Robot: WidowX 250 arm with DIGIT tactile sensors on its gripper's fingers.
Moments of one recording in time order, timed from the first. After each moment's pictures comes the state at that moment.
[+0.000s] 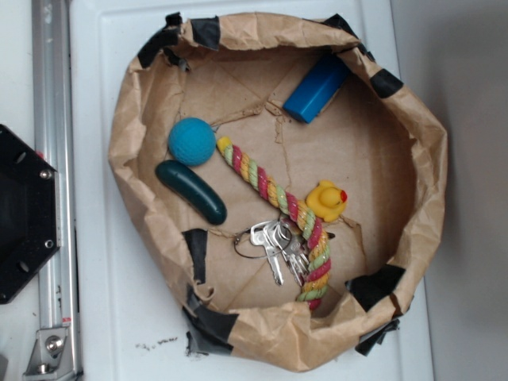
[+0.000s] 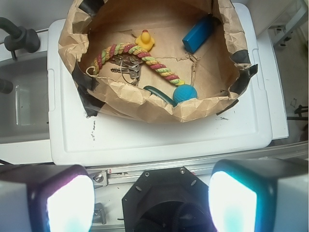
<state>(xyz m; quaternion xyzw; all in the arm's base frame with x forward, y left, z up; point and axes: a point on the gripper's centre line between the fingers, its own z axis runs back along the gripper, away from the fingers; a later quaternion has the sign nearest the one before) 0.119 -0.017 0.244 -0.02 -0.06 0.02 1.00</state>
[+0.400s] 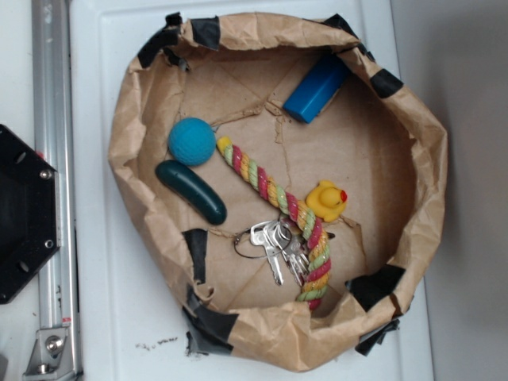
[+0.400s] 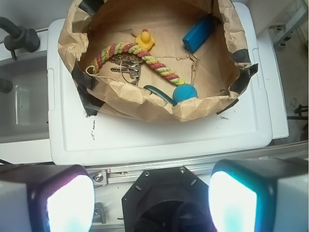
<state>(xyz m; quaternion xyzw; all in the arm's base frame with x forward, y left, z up) 0.120 -0.016 0.239 -0.02 -0.06 0.02 1.00</state>
